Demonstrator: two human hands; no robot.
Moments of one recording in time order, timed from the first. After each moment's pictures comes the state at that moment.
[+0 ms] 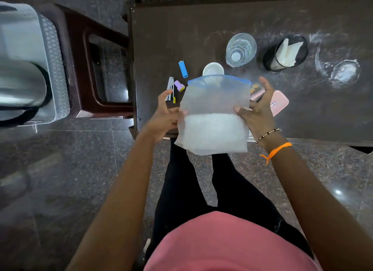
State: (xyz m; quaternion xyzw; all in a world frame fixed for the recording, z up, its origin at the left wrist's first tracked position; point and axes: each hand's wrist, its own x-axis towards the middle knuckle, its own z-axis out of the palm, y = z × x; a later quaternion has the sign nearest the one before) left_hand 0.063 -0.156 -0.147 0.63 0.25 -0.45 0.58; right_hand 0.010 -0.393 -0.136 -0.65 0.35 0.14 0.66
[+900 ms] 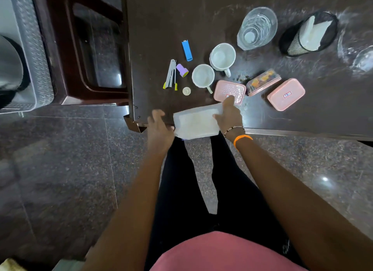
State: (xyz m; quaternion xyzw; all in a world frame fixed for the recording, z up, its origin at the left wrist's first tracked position) left_hand -0.002 -0.125 -0.202 0.89 0.19 -0.34 0.26; right_hand -0.005 -0.319 -0.231 -0.81 0.27 0.37 0.36
